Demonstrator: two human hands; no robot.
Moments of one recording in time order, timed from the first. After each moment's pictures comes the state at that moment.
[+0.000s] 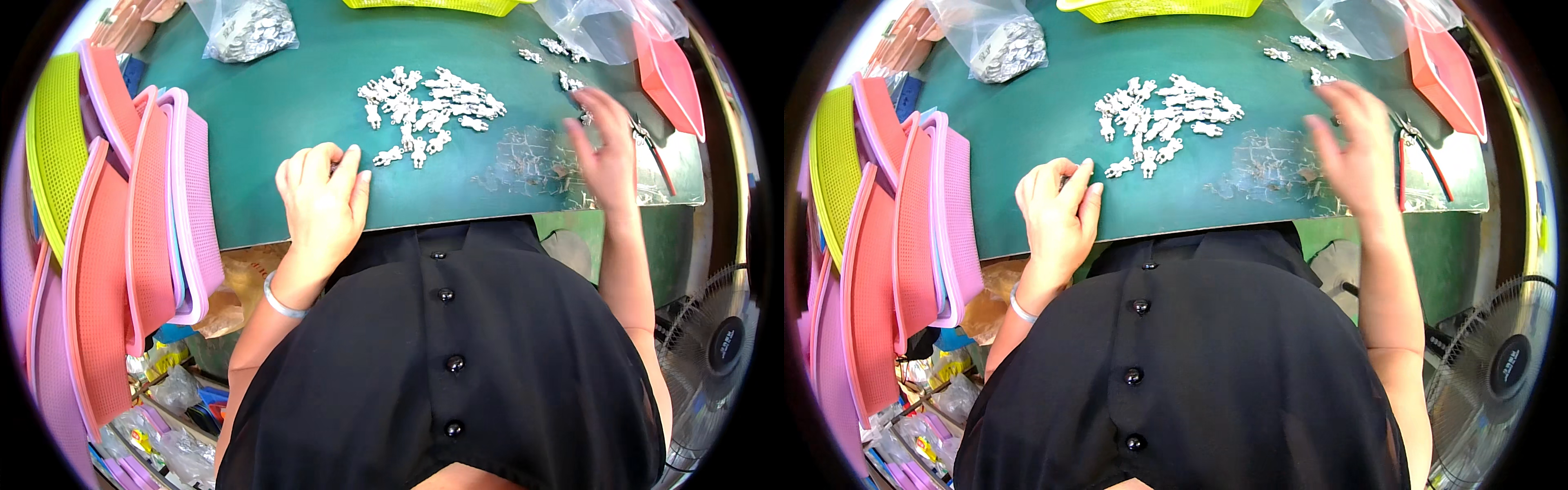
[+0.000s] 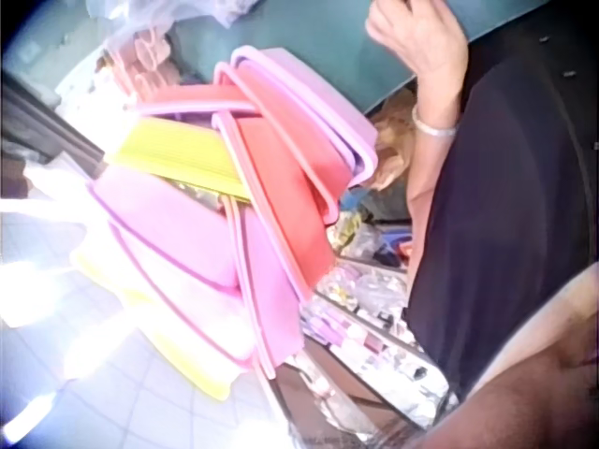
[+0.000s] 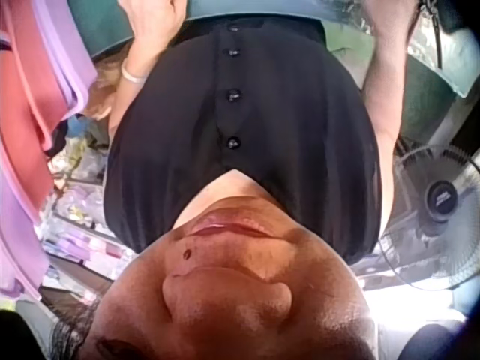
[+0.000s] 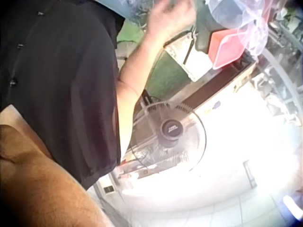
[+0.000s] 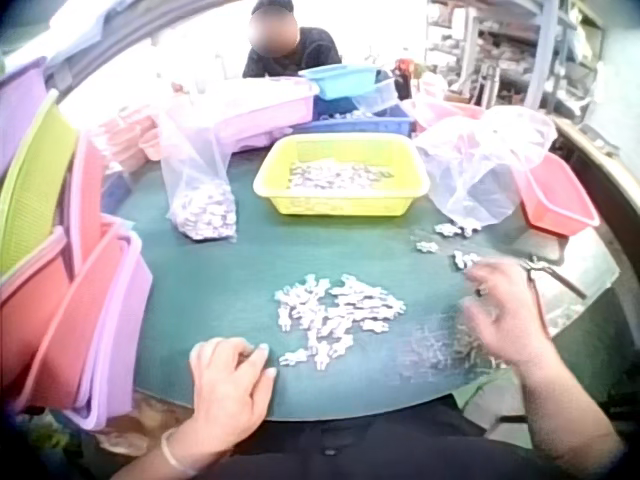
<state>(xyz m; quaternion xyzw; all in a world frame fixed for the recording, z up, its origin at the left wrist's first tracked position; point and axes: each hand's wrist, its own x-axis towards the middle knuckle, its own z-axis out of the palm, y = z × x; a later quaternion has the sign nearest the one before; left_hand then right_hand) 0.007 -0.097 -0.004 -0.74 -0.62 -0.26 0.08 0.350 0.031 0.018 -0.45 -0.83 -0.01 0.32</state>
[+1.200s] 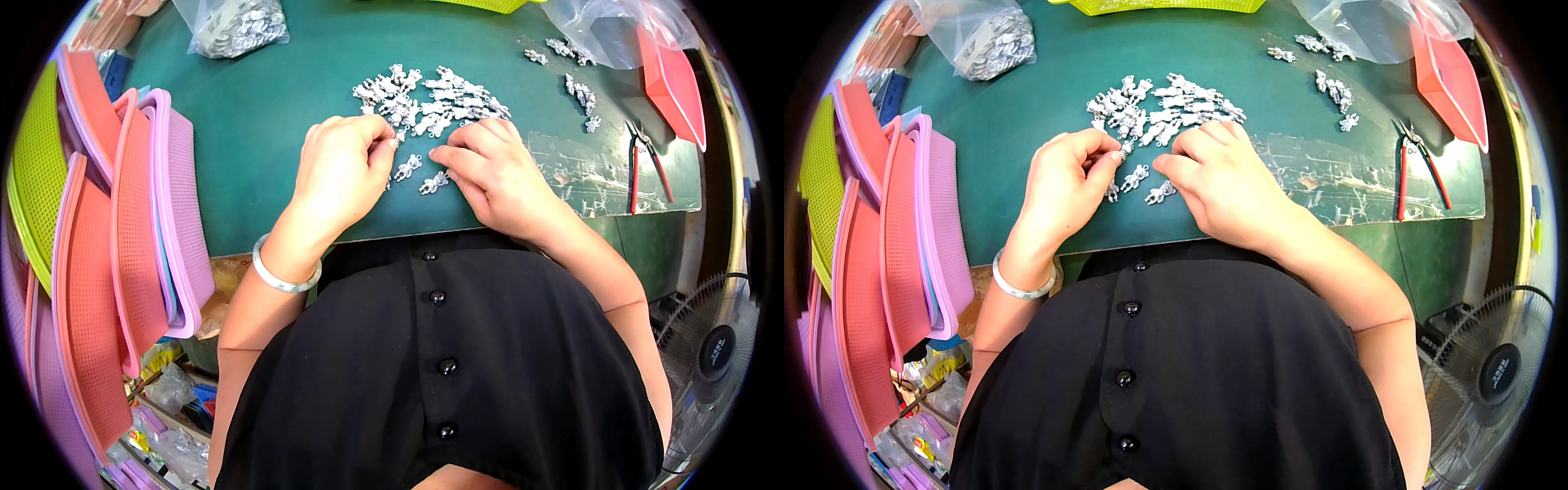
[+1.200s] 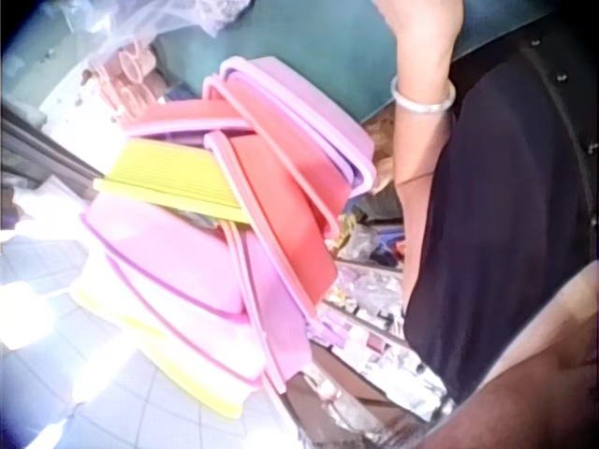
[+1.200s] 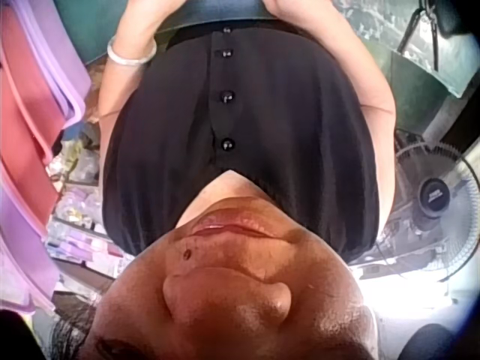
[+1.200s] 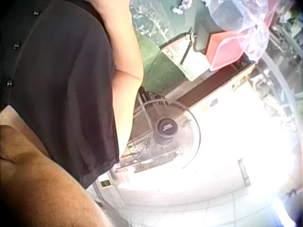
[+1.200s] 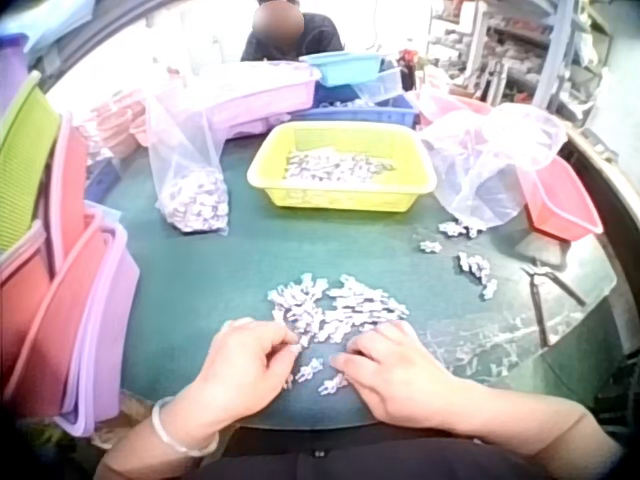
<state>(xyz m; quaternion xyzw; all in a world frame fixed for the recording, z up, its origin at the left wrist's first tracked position) 0.018 -0.043 0.015 -0.69 -0.63 -0.29 -0.19 0.239 0.003 0.006 -0.24 -0.92 0.17 0.26</state>
